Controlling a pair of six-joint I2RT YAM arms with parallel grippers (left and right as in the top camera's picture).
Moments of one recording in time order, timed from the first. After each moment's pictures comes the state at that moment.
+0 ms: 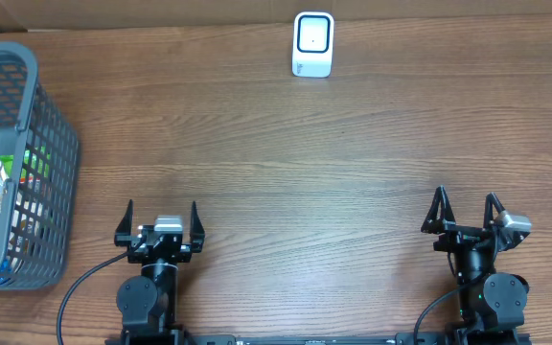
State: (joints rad) left arm 0.05 0.02 0.01 -0.08 -0.04 0.30; right arm 0.08 0.01 0.02 -0.02 0.12 0.31
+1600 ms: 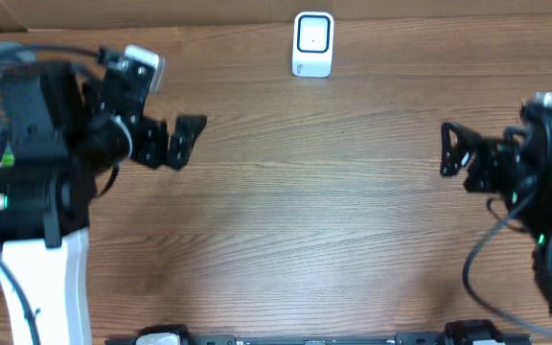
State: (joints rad) left arm 0.05 1.30 1.75 -1.17 0.39 0.29; right arm 0.08 0.93 1.28 -0.84 -0.11 0.26
